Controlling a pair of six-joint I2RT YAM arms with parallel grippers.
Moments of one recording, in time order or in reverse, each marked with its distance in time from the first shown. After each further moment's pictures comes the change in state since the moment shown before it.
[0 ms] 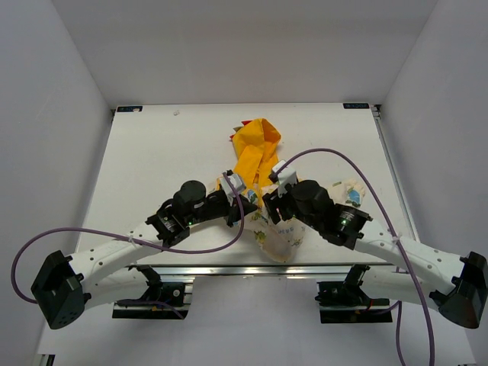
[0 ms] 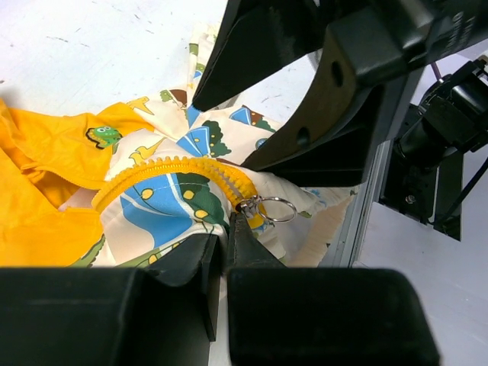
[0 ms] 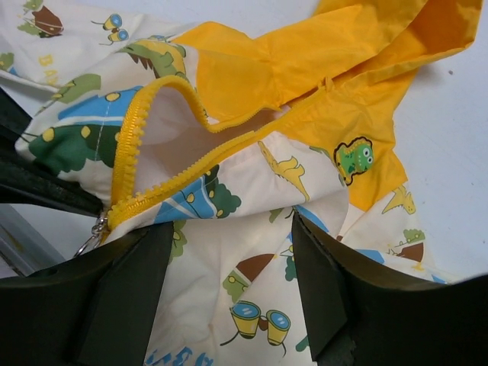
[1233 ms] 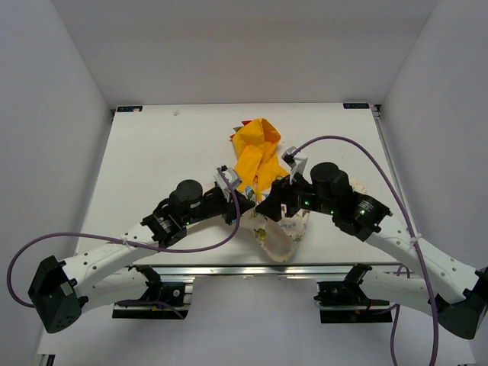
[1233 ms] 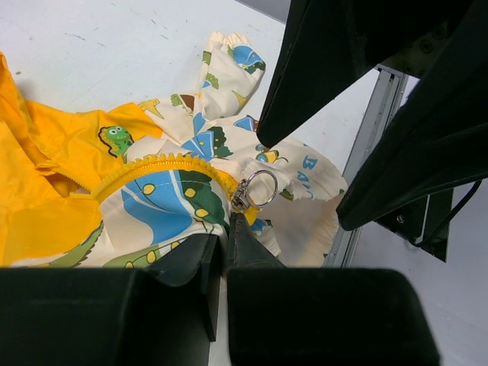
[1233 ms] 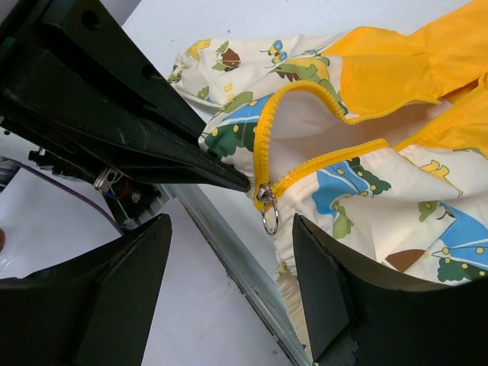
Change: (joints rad) left arm 0.000 -0.040 0.024 -0.049 -0.058 -0.071; right arm -0.129 -0.040 0.166 -0.148 -0.454 0.353
